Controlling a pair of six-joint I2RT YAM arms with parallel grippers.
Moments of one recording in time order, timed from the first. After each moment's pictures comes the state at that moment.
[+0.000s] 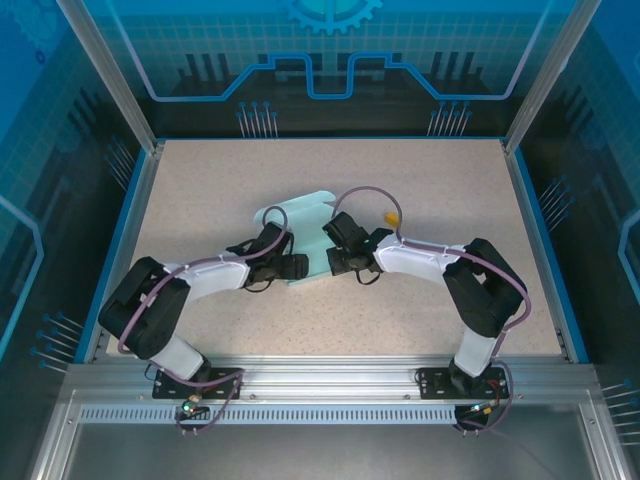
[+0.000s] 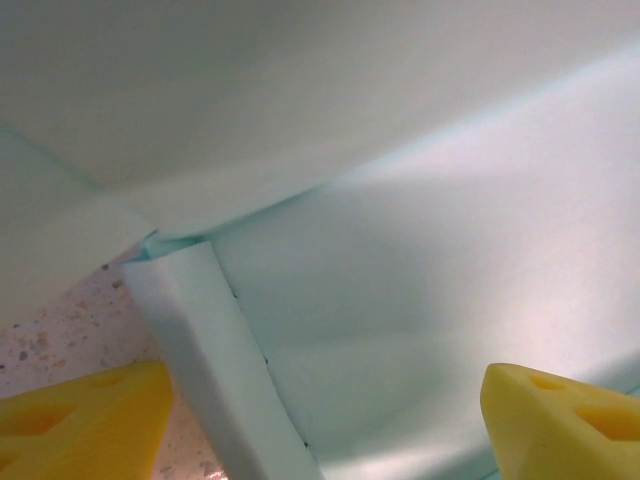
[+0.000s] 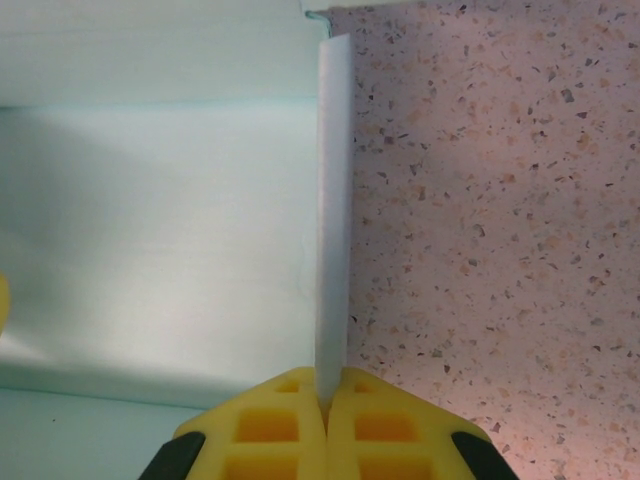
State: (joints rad) left arm -0.53 1.56 0.73 -0.18 -0.06 -0.52; right arm 0.77 1.76 1.10 -0.42 0.15 0.44
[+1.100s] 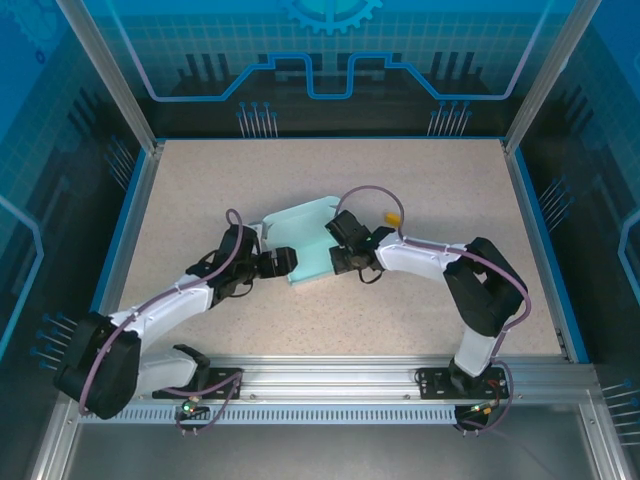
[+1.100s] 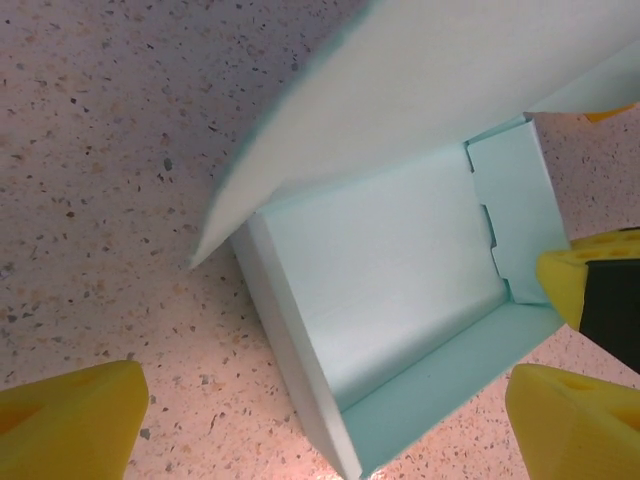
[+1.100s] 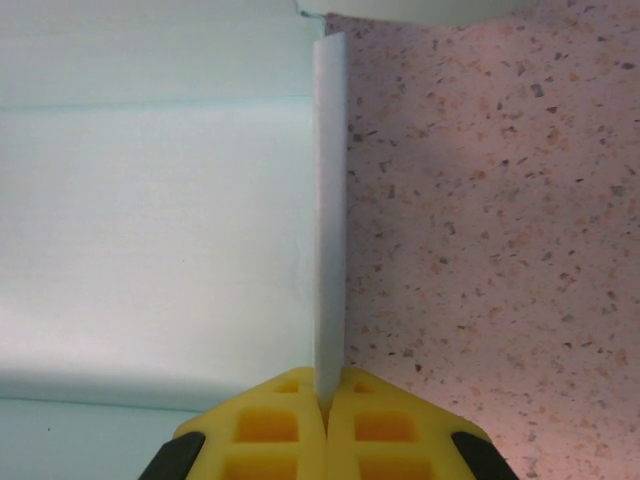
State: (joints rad) left arm -0.41 1.20 0.57 -0.13 0.13 -0.59; right arm 0.74 1.76 1.10 -0.43 0.15 0.43
